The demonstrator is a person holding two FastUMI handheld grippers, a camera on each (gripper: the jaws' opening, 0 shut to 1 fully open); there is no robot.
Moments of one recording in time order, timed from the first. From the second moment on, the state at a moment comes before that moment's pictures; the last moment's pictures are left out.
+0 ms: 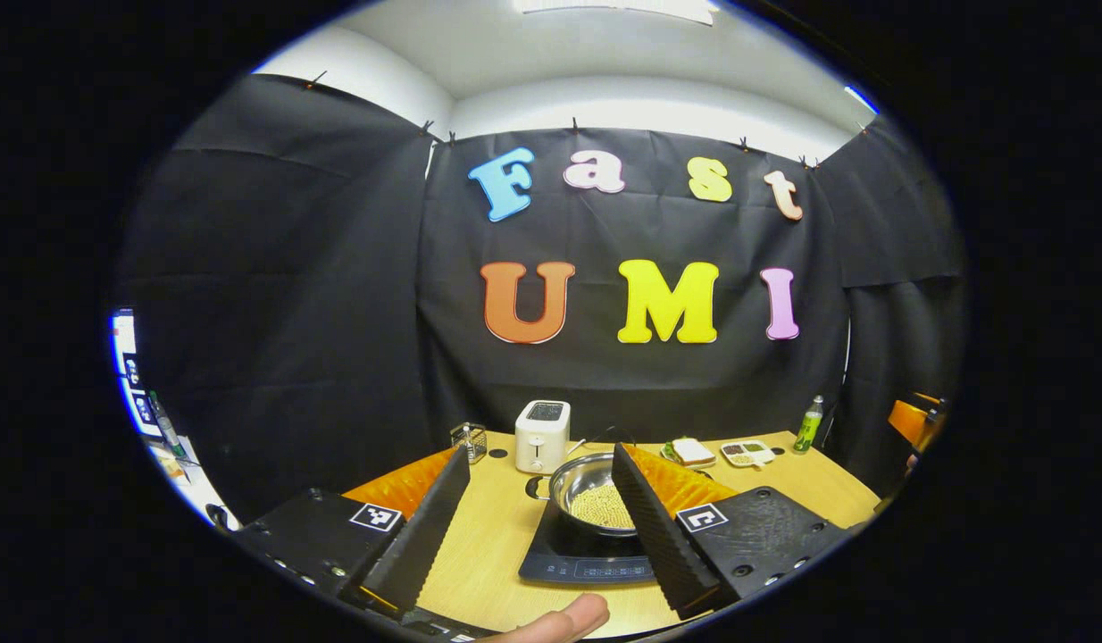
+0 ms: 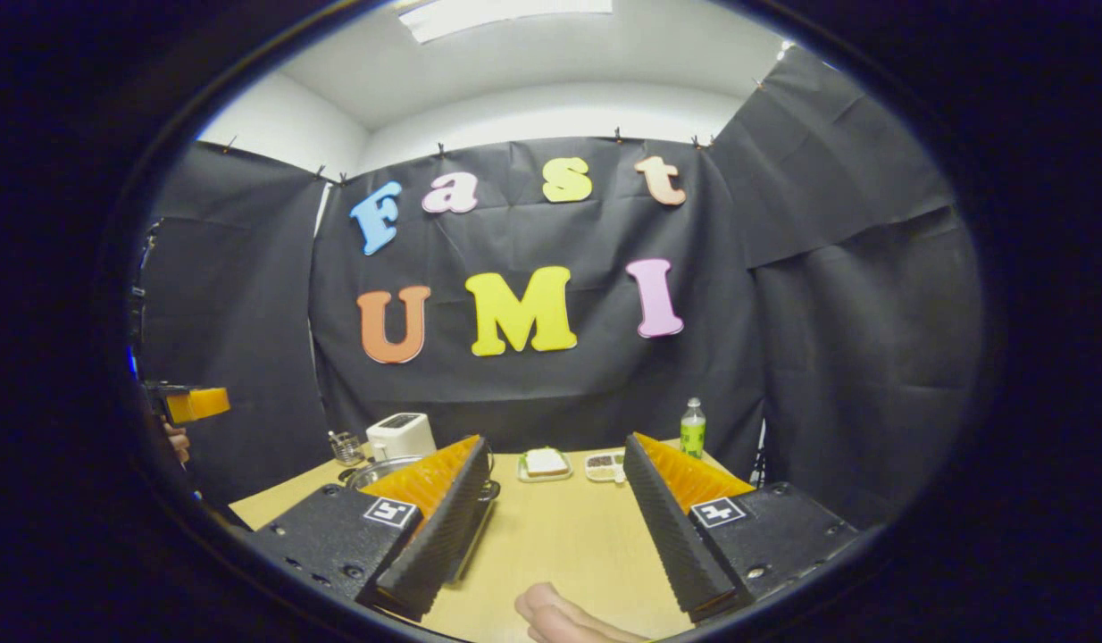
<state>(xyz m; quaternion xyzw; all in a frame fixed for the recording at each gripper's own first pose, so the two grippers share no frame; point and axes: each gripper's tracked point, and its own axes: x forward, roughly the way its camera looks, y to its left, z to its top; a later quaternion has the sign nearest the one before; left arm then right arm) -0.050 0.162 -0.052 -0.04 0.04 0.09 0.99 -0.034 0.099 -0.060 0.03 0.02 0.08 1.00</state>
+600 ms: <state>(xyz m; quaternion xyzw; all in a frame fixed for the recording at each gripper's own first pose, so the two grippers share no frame) -0.112 0.072 -0.057 -0.04 -0.01 0.02 1.00 -0.099 0.056 -0.063 0.03 -0.01 0.09 1.00</state>
